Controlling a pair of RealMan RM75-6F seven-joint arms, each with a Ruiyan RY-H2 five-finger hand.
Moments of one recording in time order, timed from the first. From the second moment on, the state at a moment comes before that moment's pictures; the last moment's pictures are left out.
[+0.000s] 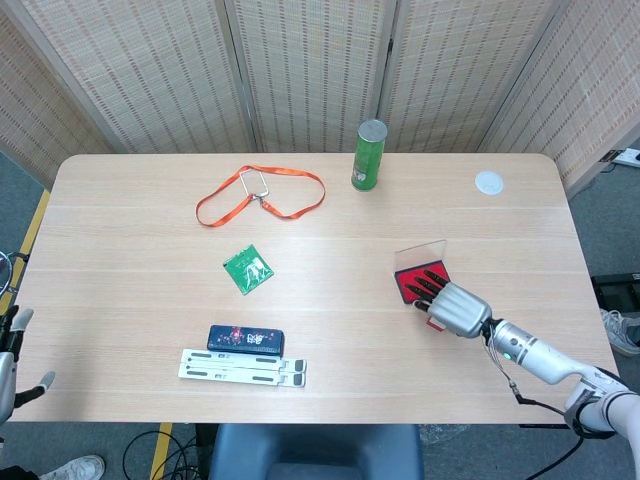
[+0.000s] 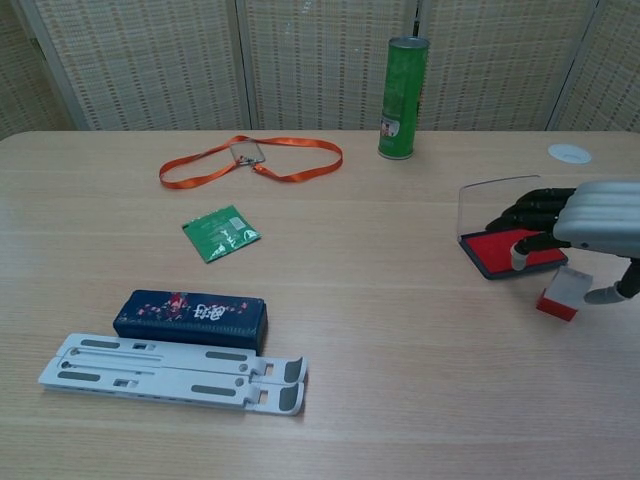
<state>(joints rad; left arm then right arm) -0.02 -1.13 -0.07 -1.65 1.38 1.52 0.20 0.69 -1.42 -0.20 -0.92 -1.87 1.05 0.12</state>
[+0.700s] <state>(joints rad) -0.02 -1.13 -0.06 -1.64 1.38 1.51 0.19 0.68 -1.44 -0.20 -0.91 -1.86 1.09 0.10</state>
